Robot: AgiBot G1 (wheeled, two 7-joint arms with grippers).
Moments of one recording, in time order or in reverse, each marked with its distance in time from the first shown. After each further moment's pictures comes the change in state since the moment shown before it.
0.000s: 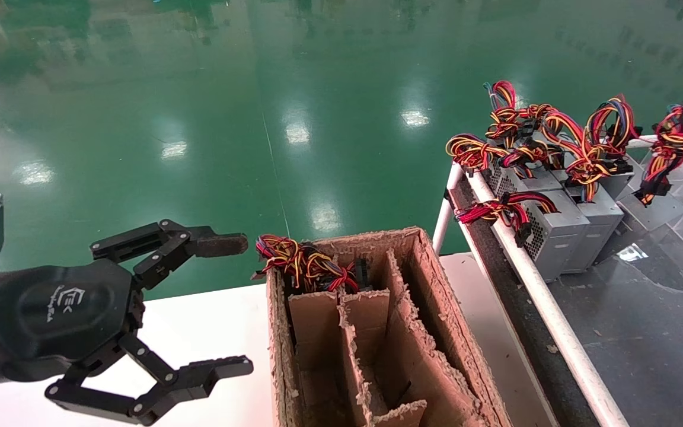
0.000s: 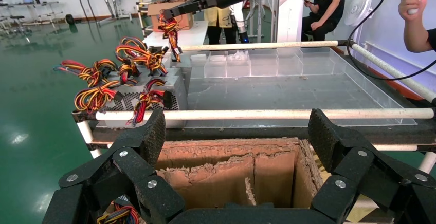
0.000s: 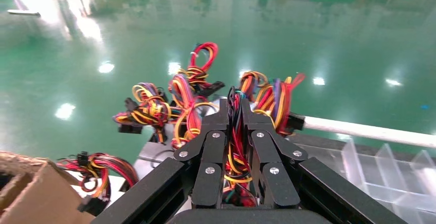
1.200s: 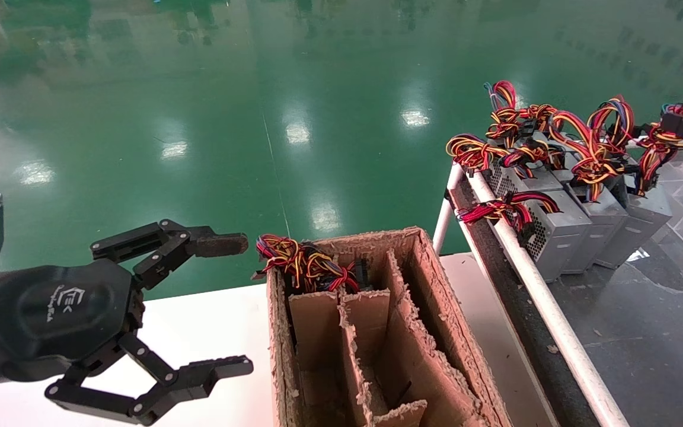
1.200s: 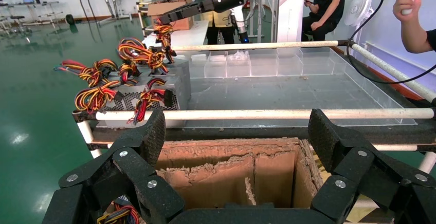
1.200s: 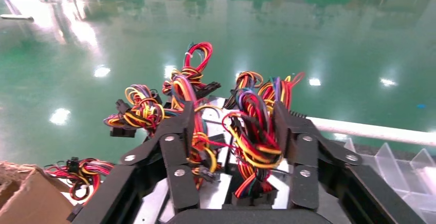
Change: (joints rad) left arm 0.000 0.000 0.000 0.000 0.000 0.000 0.000; right arm -0.056 -0.013 0.018 0.032 0.025 0.043 -0.012
